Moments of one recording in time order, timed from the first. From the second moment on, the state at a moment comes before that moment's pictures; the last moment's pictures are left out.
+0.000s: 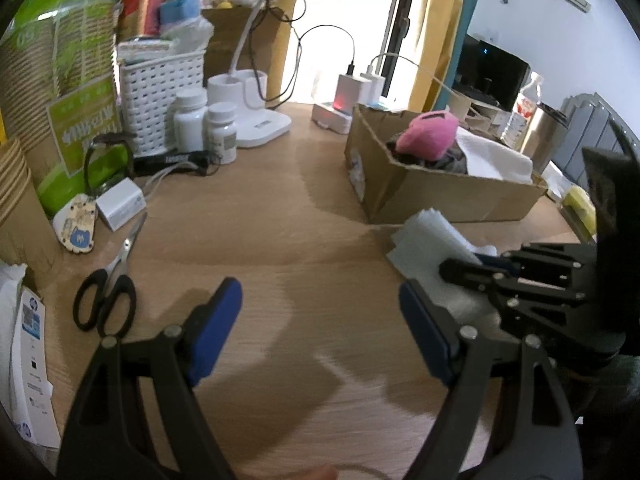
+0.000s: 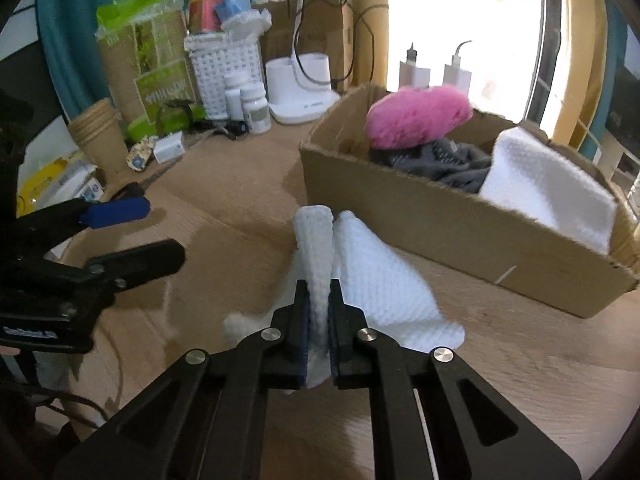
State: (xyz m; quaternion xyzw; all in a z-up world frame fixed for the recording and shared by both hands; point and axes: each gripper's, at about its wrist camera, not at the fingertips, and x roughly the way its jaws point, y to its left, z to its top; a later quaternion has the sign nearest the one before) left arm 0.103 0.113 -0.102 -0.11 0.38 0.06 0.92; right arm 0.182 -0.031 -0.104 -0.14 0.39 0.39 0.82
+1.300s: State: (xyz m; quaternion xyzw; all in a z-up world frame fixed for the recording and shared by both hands) left arm 0.169 0.022 -0.028 -0.03 0.33 0.03 0.94; right arm 0.251 -0.172 -0.002 -0.05 0.29 0.34 0.89
